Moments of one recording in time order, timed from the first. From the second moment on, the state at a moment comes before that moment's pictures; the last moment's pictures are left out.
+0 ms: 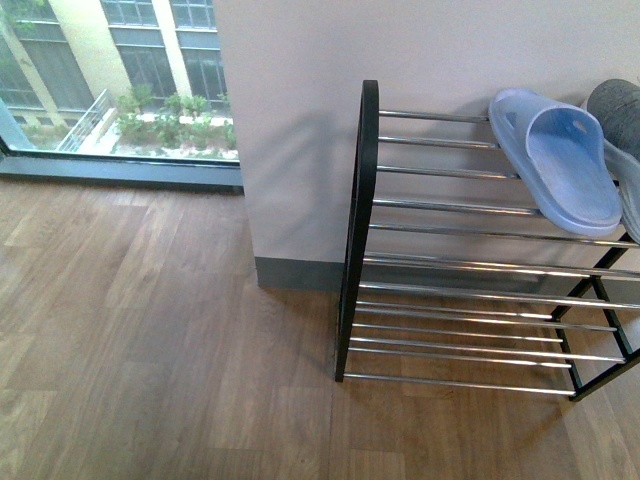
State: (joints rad) left arm -0.01 0.58 0.19 -0.18 -0.24 0.15; right arm 0.00 0.30 0.02 0.30 0.00 0.00
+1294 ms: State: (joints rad) left arm -0.01 0.58 0.19 -0.18 -0.24 0.15; right arm 0.00 0.01 0.02 0.00 0.00 0.00
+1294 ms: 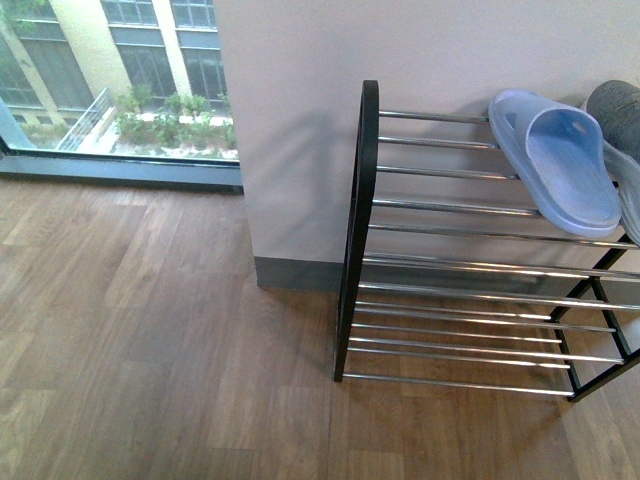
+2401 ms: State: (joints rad) left arm -0.17 0.97 0.34 0.27 -0.07 0.01; right arm 0.00 0.00 0.02 0.00 0.00 0.00
